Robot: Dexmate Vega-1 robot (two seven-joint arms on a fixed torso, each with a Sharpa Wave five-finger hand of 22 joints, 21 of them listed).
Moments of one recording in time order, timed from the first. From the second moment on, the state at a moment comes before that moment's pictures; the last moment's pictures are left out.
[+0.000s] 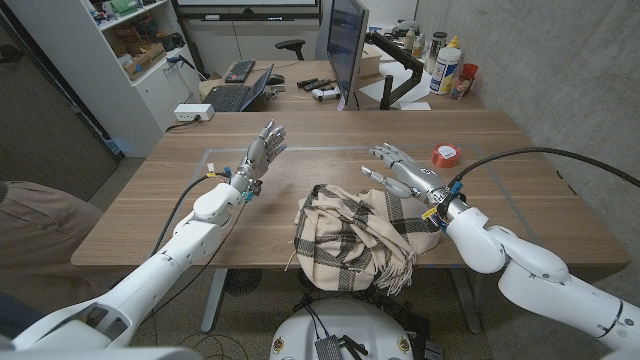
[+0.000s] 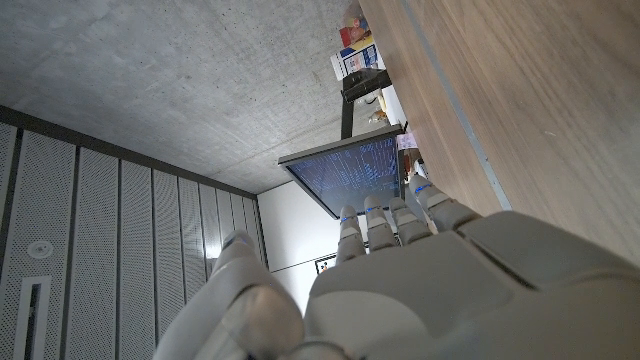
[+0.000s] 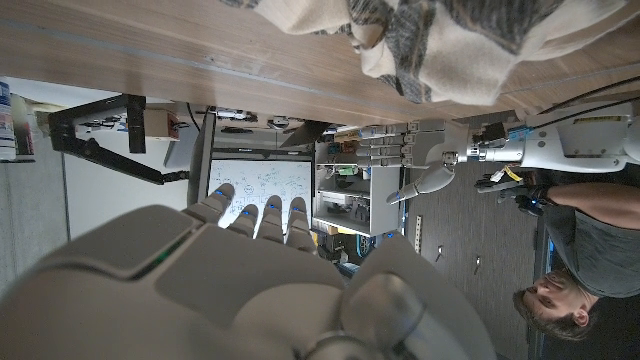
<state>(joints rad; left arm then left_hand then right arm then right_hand) 0.86 0.56 0.41 -1.35 -0.61 -0.30 -0.11 0.10 -0.04 0.25 -0.08 0.21 0.07 -0.07 0.19 0.18 0.06 -0.05 0.19 0.18 -0.02 -0.03 0.18 0.17 0.09 -0.03 0.19 0.17 -1.27 -0.97 -0.42 -2.24 -0.50 -0.23 -0.21 0.10 0.10 0.02 0.10 0.25 0.03 0.01 0.19 0.18 -0.04 0.01 0.20 0.18 -0.17 -0.03 0.17 0.17 -0.10 0.01 0.19 0.17</state>
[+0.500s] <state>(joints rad) 0.86 0.57 0.40 -1.36 -0.61 -0.31 -0.11 0.10 -0.04 0.26 -0.08 0.21 0.07 -0.07 0.19 0.18 0.06 -0.05 0.19 0.18 -0.03 -0.03 0.18 0.17 0.09 -0.03 0.19 0.17 -1.27 -0.94 -0.46 -2.25 -0.53 -0.28 -0.20 0.10 0.10 0.04 0.11 0.25 0.02 0.00 0.19 0.18 -0.04 0.01 0.20 0.18 -0.17 -0.03 0.18 0.17 -0.10 0.01 0.19 0.17</state>
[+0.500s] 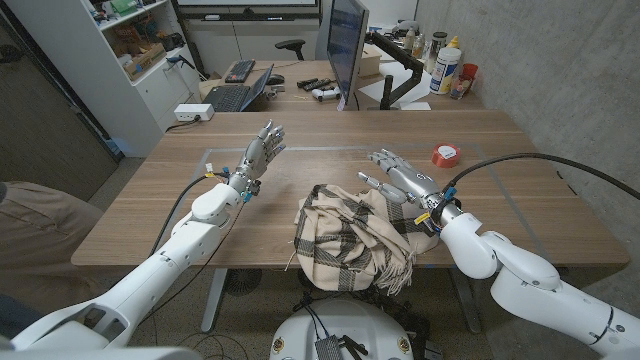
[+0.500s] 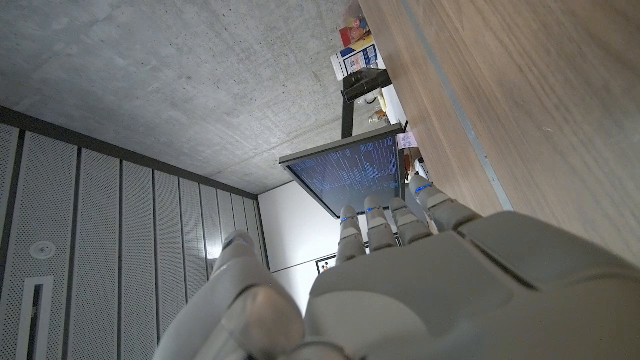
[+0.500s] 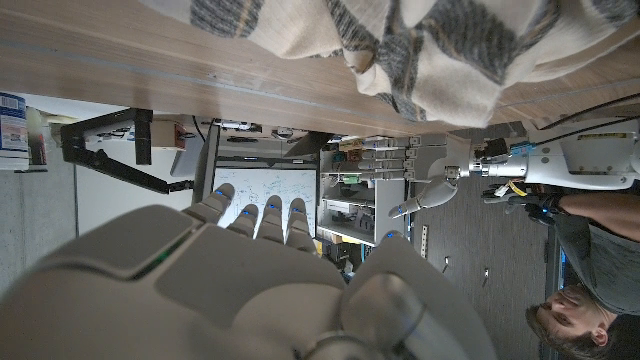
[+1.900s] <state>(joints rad) 0.86 0.56 0.41 -1.34 -0.61 -0.32 -0.12 0.10 -0.04 0.26 -0.09 0.21 0.07 -0.07 0.19 0.18 0.05 -0.05 0.19 0.18 -0.03 -0.03 0.18 0.17 0.09 -0.04 0.19 0.17 -1.24 -0.93 -0.52 -2.21 -0.51 -0.32 -0.18 0.10 0.10 0.09 0.13 0.25 0.02 0.00 0.19 0.18 -0.05 0.02 0.20 0.18 -0.17 -0.03 0.18 0.17 -0.09 0.01 0.19 0.18</state>
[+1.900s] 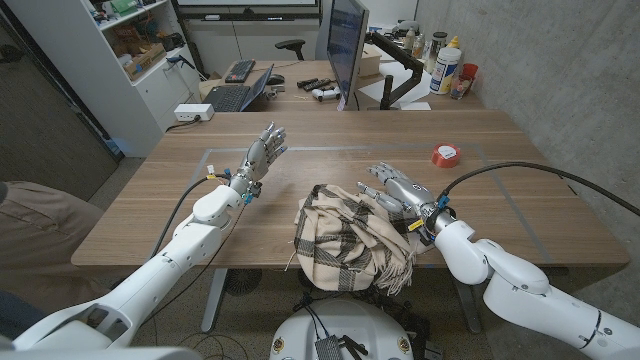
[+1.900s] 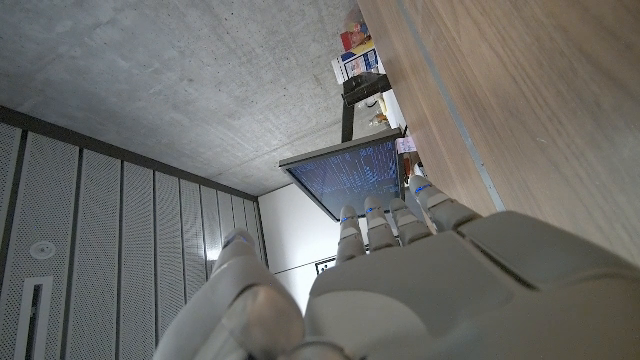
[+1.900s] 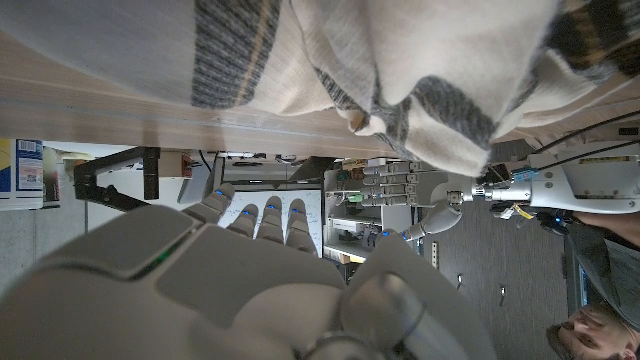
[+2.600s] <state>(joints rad) 0.85 0.57 0.42 -1.34 -0.60 -0.30 -0.14 0.10 -0.04 0.26 -0.09 0.21 0.07 -0.07 0.19 0.18 0.05 -0.05 0.19 0.18 -0.03 -0.03 0.18 0.17 0.09 -0.04 0.19 0.17 -1.25 -0.92 -0.54 -2.20 -0.49 -0.34 -0.19 0.10 0.10 0.11 0.14 0.25 0.02 0.00 0.19 0.18 -0.05 0.02 0.20 0.18 -0.17 -0.03 0.18 0.17 -0.09 0.01 0.19 0.18</state>
